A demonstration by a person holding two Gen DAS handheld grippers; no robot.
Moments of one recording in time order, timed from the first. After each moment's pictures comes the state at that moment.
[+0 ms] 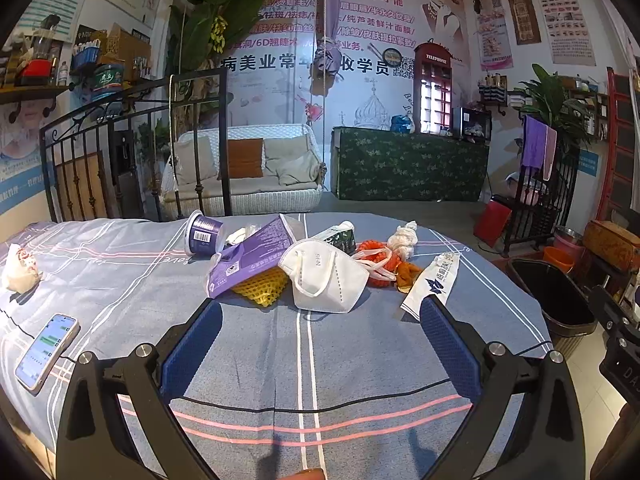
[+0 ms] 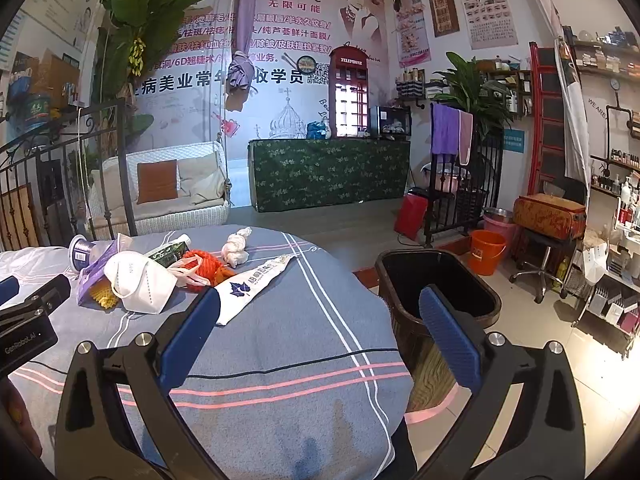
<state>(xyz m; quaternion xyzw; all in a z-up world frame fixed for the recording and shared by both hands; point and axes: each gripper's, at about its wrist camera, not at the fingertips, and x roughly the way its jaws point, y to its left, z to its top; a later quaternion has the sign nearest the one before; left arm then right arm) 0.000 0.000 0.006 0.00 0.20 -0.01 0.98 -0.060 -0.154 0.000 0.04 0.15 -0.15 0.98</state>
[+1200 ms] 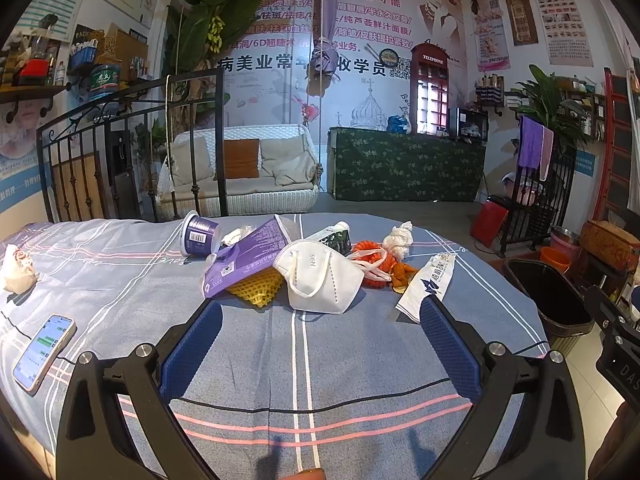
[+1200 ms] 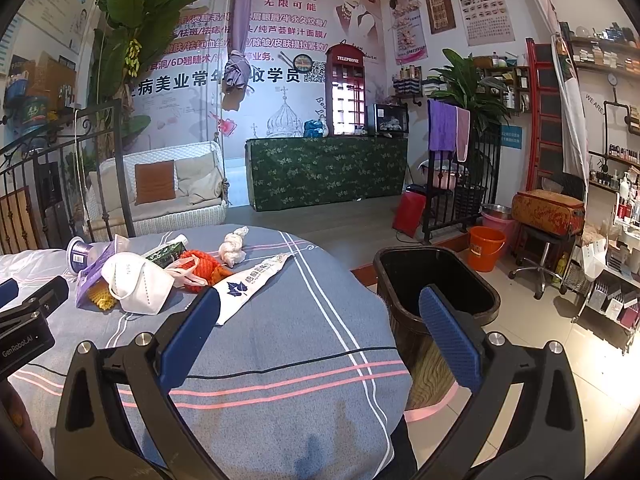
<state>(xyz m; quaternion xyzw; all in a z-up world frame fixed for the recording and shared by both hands) -0.002 -0.002 0.006 0.00 0.19 -0.01 0.98 -0.059 -0.157 -0.003 0.04 0.14 -0.15 0.98</state>
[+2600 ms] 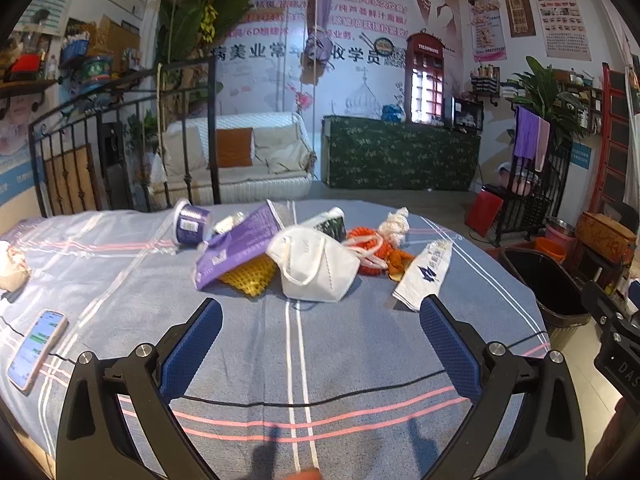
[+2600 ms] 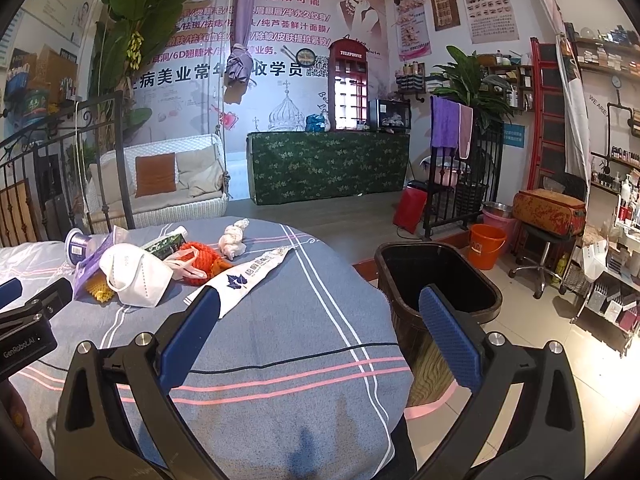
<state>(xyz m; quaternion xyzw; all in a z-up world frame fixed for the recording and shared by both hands) 0.005 -0.003 -0.001 -0.01 0.22 -0.03 0.97 -0.053 -0.154 -0.008 0.03 0.16 -0.15 0.97</state>
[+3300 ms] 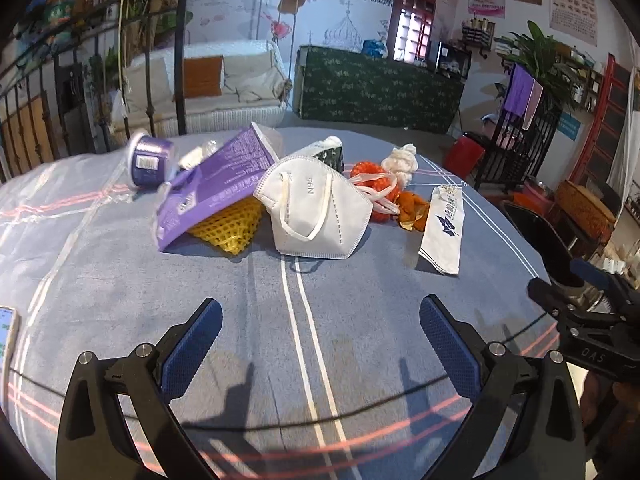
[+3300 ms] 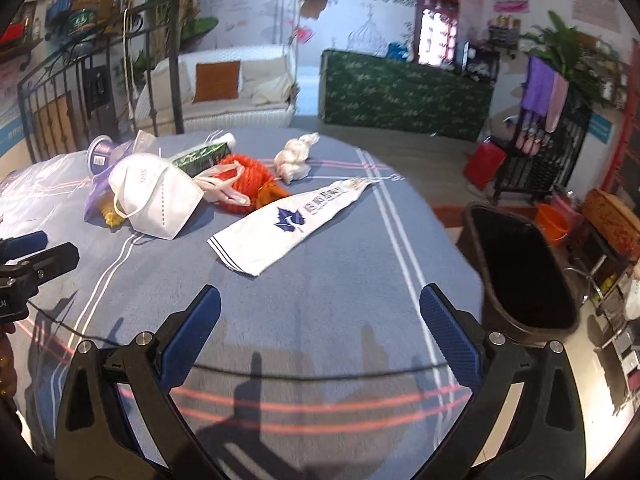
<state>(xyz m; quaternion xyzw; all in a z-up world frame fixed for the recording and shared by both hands) 0.077 0.037 -0.030 -0.03 0.36 -0.10 0.93 0.071 -0.144 -0.047 -0.01 0.32 -0.01 0.95</state>
